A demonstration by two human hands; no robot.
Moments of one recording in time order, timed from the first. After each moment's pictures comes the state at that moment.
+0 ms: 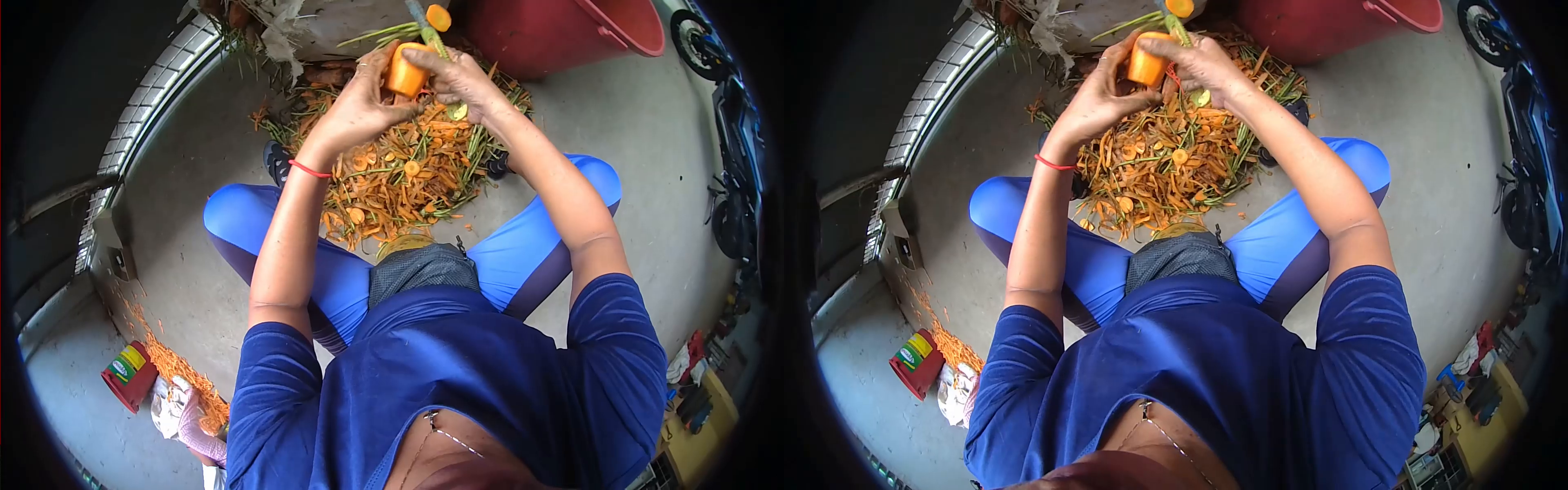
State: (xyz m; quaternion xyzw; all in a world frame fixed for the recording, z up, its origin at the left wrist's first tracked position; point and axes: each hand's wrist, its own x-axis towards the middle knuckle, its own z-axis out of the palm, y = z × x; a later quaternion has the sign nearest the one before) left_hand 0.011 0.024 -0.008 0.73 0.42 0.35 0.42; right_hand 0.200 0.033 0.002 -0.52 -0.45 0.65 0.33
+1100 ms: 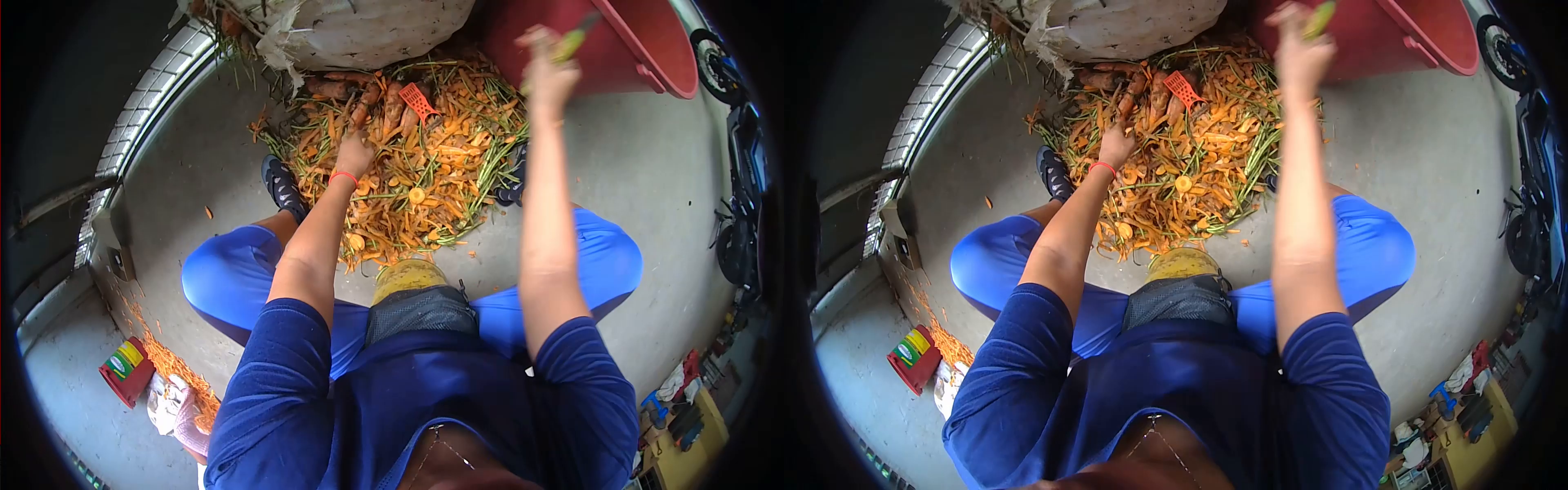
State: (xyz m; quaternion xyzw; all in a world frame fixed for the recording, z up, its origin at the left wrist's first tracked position) left_hand -0.016 0.029 -0.243 0.57 0.72 0.03 0.39; right_hand 0.289 0.119 -0.074 -0.58 -0.46 0.23 0.63
